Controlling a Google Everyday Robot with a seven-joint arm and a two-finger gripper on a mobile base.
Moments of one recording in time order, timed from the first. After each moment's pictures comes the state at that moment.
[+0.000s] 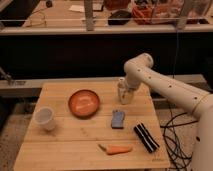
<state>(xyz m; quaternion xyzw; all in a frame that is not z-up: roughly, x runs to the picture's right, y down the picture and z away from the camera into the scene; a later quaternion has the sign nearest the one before) 0.150 0.029 0.837 -0.24 0.00 0.08 0.97</state>
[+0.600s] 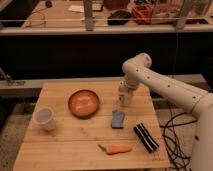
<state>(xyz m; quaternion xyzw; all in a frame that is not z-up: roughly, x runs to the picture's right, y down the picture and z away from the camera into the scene) 0.137 0.025 0.839 -0.24 0.00 0.07 0.97</state>
